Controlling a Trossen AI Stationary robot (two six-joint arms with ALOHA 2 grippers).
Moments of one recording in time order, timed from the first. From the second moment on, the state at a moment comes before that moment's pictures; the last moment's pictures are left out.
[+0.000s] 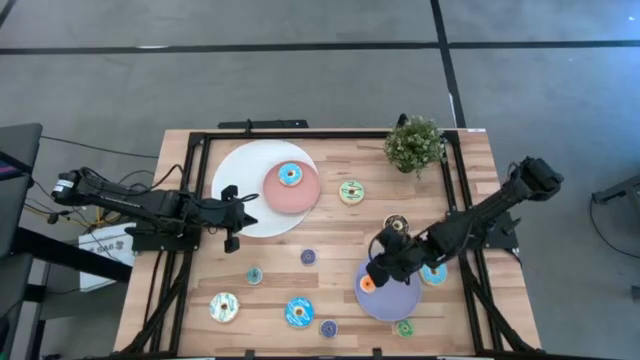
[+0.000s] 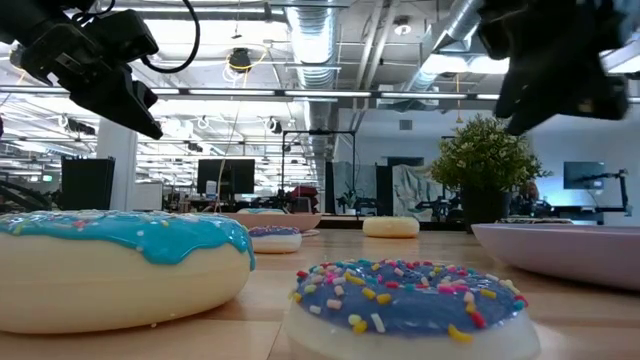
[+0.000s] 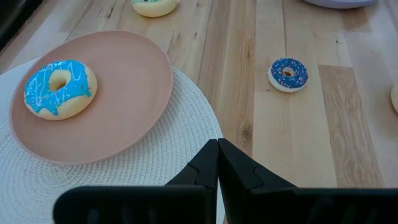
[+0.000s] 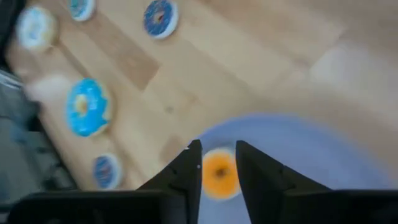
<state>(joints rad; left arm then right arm) -0.16 0.71 0.43 -0.38 -0.26 -0.18 0.52 1.41 0.89 -0.52 0.29 1.30</state>
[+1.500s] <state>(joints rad) -0.16 0.71 0.43 -0.38 -0.27 -0.16 0.25 1.41 0.92 -1.18 0.26 1.41</state>
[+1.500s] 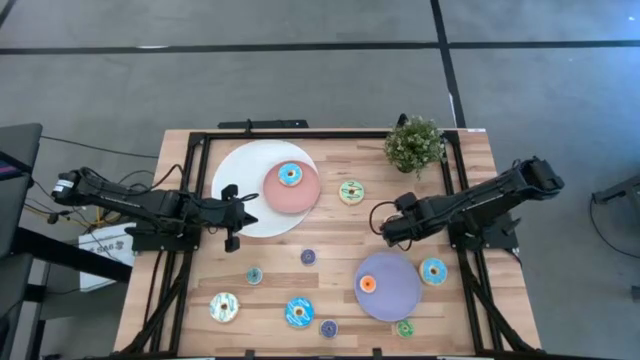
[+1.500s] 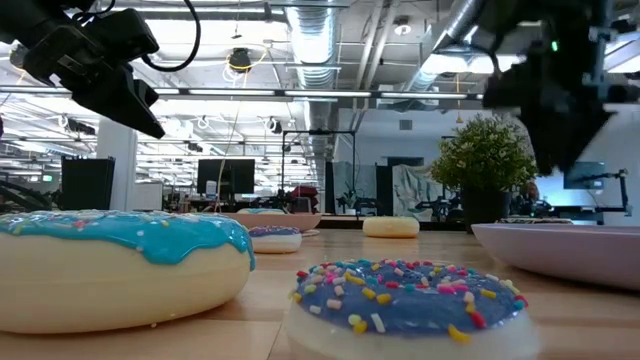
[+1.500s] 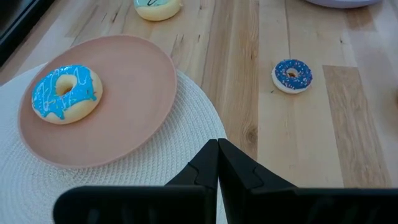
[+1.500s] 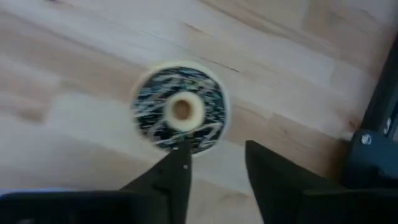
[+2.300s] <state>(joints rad) -0.16 0.71 0.43 -0.38 -0.27 -0.17 0.09 1.41 0.65 -0.78 0.14 1.31</state>
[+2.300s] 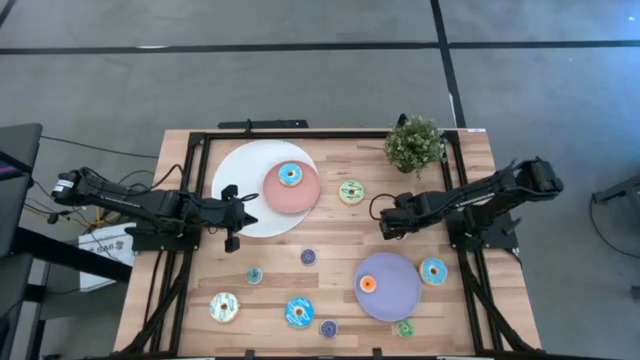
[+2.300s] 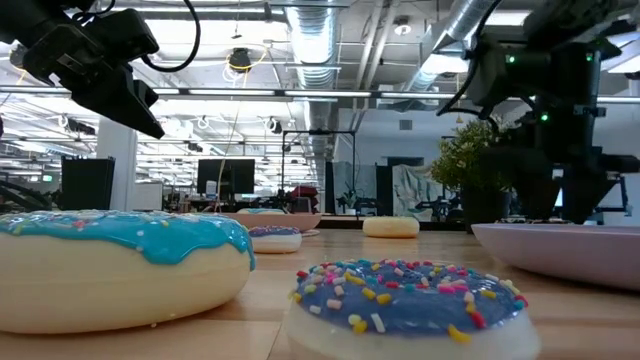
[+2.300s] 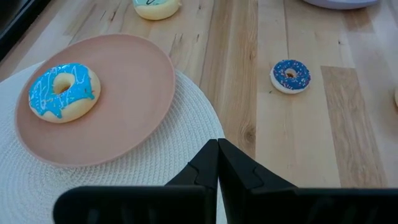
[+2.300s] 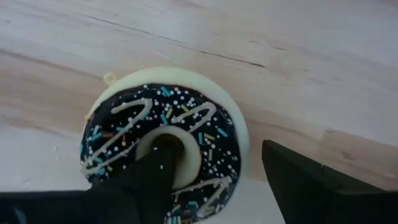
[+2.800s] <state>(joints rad) -0.16 0.71 0.43 -0.38 -0.27 -0.17 0.08 1.41 0.64 -0.73 0.14 1.33</state>
